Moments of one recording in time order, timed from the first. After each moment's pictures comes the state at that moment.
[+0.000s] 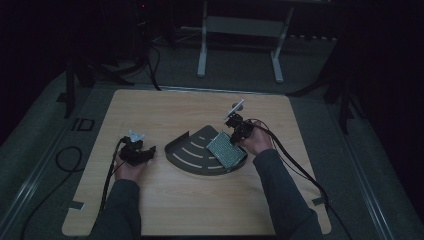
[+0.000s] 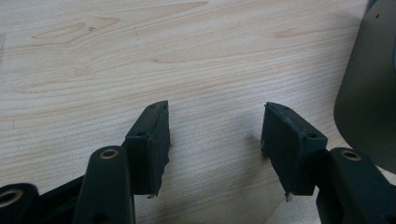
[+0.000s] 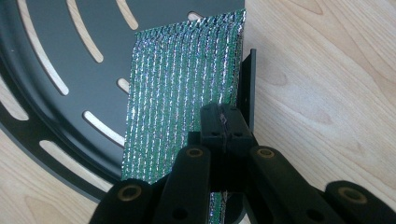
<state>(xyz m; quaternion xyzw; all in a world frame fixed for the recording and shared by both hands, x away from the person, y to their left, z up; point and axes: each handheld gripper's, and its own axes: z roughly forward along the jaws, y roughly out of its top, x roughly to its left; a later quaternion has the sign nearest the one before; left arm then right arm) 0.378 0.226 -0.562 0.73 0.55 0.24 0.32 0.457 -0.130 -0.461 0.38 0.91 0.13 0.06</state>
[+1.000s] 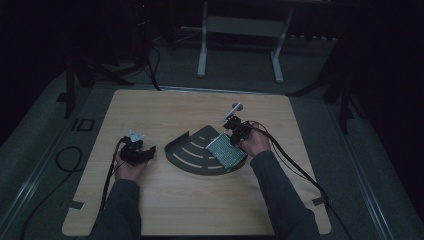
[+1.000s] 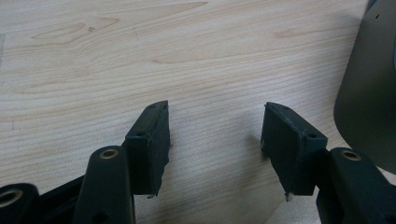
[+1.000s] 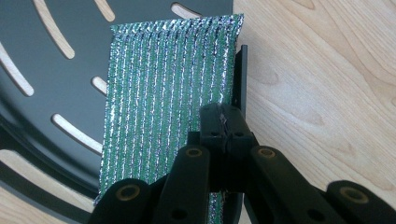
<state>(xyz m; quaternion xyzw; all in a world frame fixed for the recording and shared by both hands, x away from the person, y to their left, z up) 0.379 0.226 -0.562 0.73 0.55 0.24 0.32 0.459 -0.126 -0.474 0.38 0.92 0.11 0.09</state>
